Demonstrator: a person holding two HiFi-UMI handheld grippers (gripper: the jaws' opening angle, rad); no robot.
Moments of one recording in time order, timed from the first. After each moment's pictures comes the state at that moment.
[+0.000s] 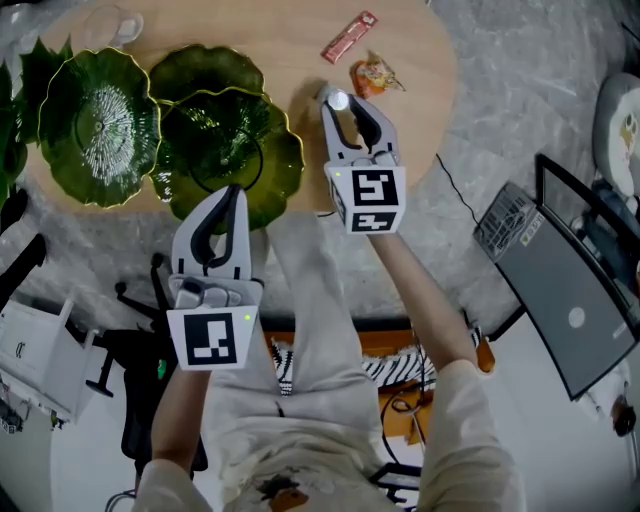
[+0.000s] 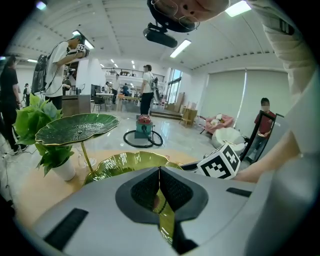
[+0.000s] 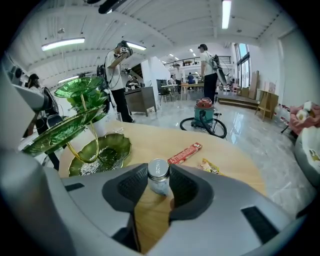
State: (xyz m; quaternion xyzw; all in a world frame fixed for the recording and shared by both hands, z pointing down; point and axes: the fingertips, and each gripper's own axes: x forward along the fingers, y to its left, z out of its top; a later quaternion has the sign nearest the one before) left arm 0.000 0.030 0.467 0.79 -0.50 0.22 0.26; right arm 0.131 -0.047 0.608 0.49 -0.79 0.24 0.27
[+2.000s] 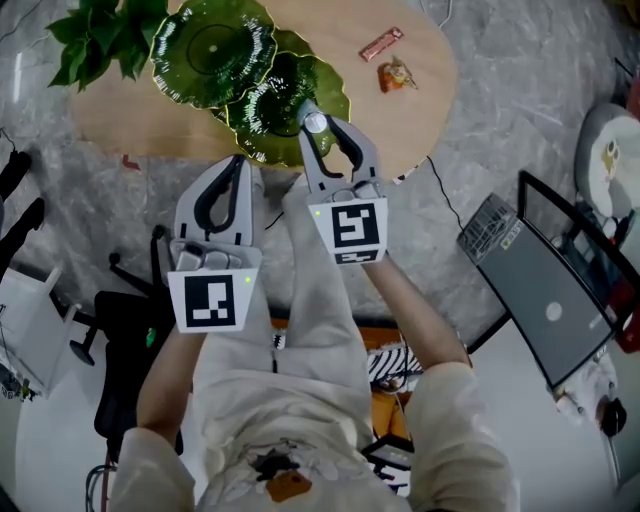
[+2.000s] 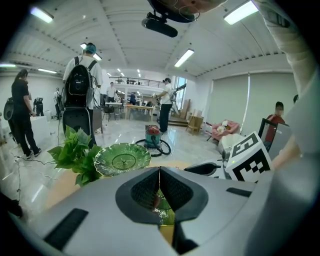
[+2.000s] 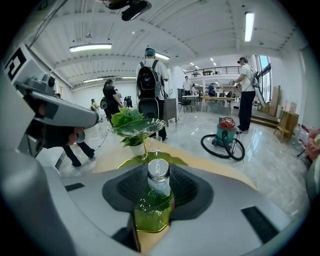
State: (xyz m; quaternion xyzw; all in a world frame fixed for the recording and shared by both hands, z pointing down) left arm -0.080 0.061 0.348 0.78 -0.55 0.18 0.22; right arm 0.005 0.027 0.432 0.41 -0.86 0.17 0.26
